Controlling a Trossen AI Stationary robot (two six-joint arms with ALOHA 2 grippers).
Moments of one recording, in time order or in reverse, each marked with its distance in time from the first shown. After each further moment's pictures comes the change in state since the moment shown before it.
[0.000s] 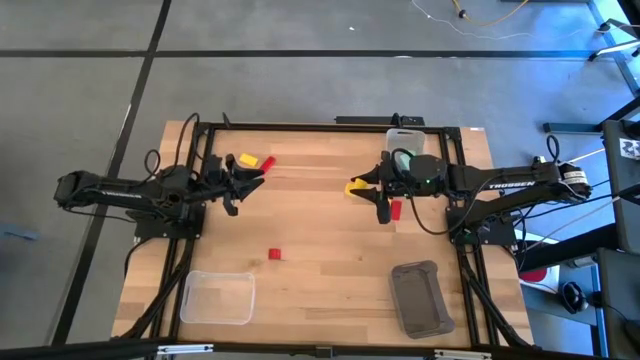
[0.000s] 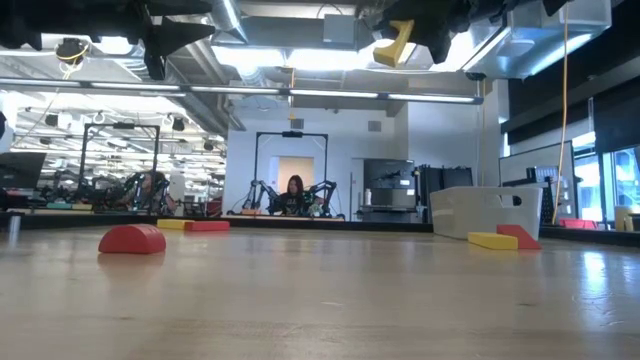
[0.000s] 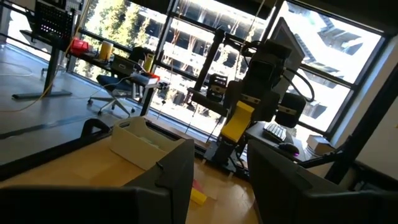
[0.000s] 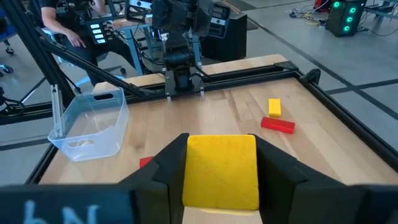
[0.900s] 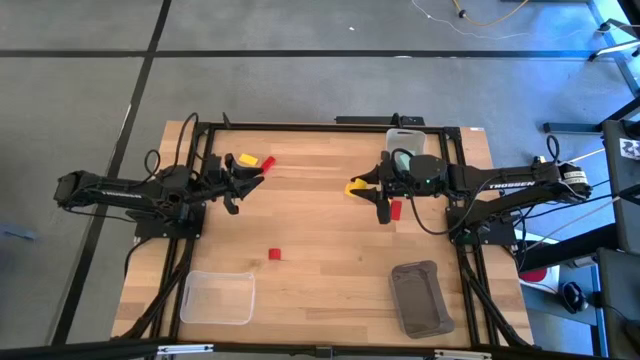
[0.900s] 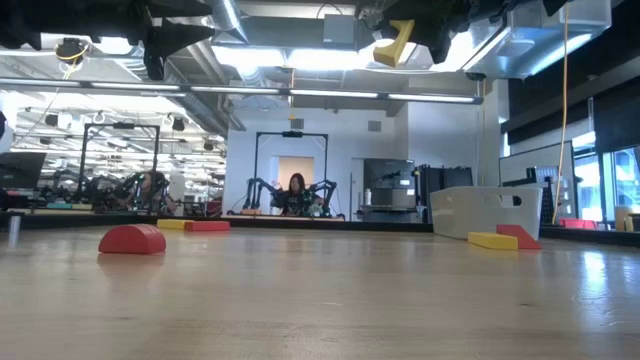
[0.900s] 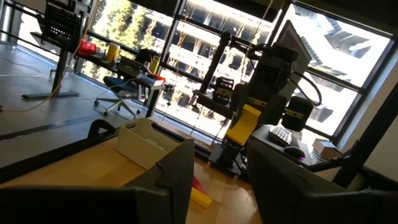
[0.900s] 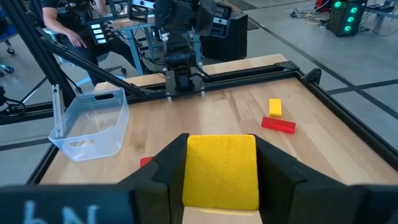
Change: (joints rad) left arm 0.000 0.000 0.000 0.001 -0.028 -0.002; right arm 0.000 0.000 0.000 0.000 -0.006 0.001
